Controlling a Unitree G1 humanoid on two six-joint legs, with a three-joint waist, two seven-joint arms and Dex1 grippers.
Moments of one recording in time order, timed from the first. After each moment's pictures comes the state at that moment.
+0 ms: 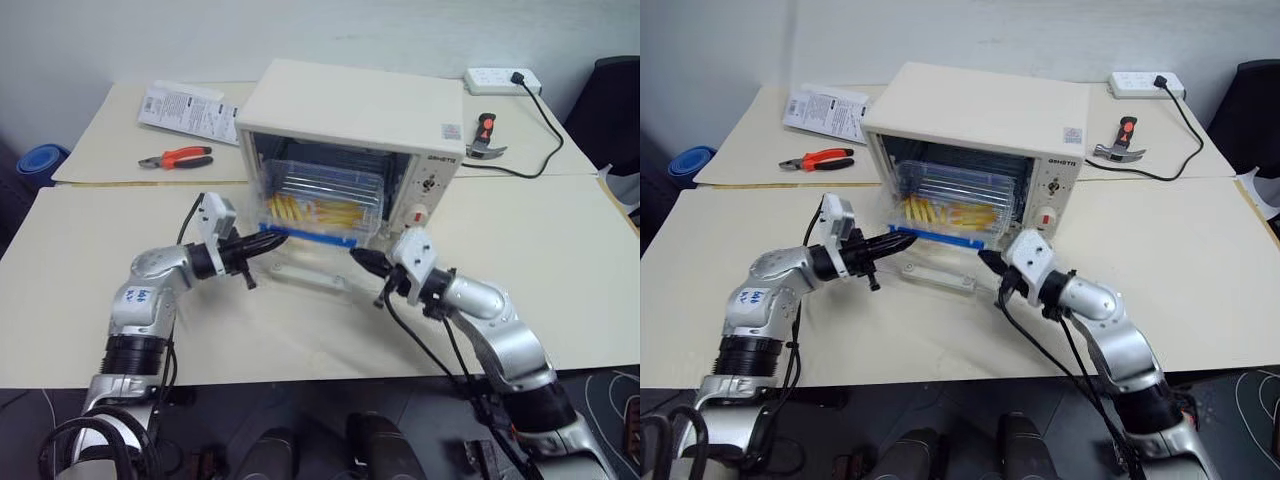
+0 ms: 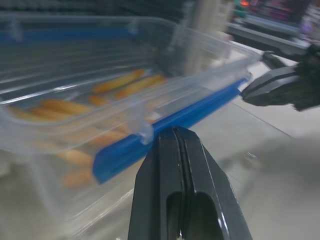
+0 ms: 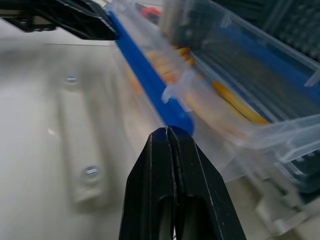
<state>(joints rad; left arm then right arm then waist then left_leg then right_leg) -0.59 0.43 0.07 0.27 -0.38 0.31 -0.86 -0.43 -0.42 0.18 -0.11 0.16 0.23 0.60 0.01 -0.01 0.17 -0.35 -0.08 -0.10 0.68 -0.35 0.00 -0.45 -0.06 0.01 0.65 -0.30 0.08</state>
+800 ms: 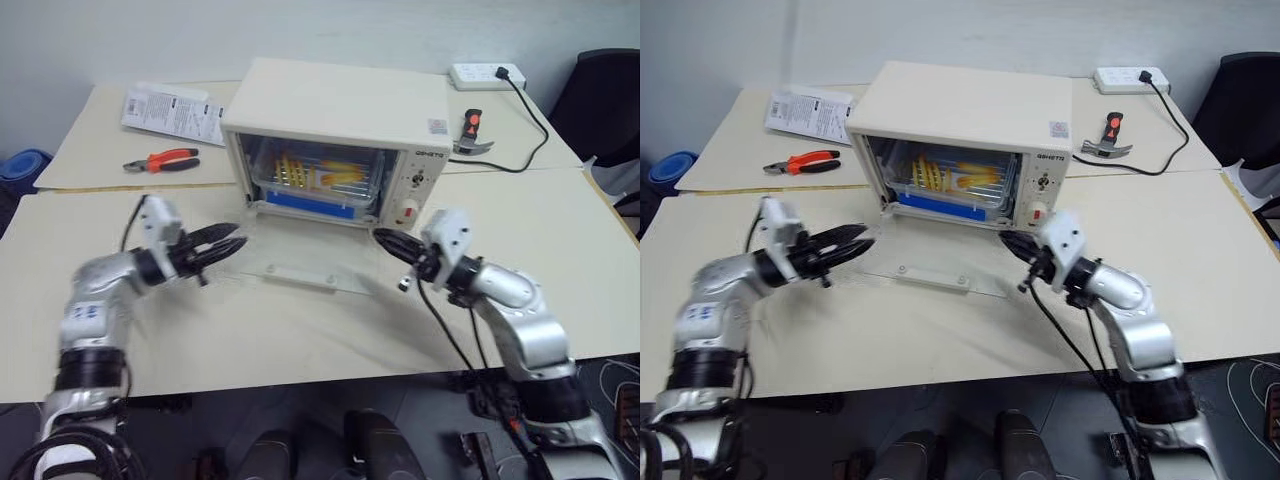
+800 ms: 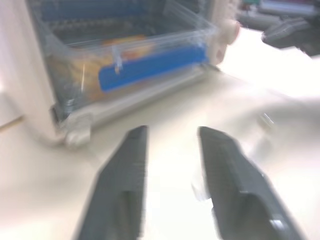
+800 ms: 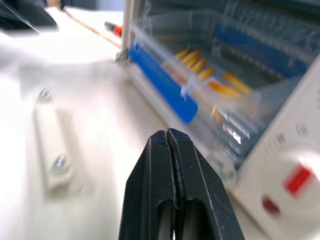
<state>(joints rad) -0.39 0.71 0.23 0.22 -0.50 0.19 -1.16 -0.30 -0.55 0.02 -0.17 0.31 0.22 0.78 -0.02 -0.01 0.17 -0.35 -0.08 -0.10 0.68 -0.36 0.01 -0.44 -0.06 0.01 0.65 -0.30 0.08</state>
